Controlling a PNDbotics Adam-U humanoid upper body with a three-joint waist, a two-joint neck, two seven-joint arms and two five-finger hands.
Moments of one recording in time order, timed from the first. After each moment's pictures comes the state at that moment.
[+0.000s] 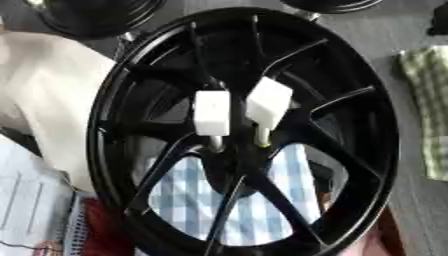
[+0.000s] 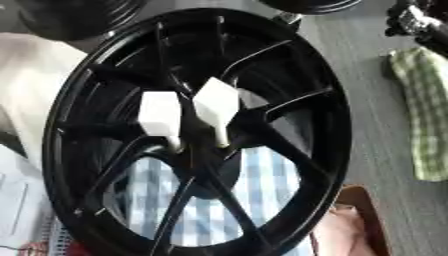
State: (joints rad) left arm -0.90 1.06 0.02 -1.35 0.11 0.02 -0.64; right arm -0.46 -0.83 -0.04 -1.74 -0.28 0.19 0.00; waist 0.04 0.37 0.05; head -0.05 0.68
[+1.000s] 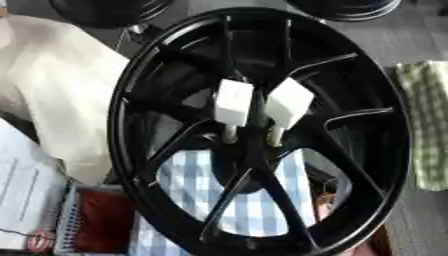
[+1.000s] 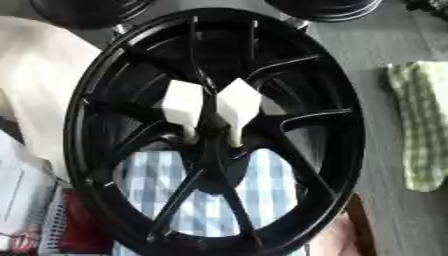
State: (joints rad) left arm -0.56 1.10 0.09 -1.30 0.06 0.04 -0.51; right arm -0.44 -0.83 -0.07 -1.75 -0.30 0.17 -0.04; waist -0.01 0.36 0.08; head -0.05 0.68
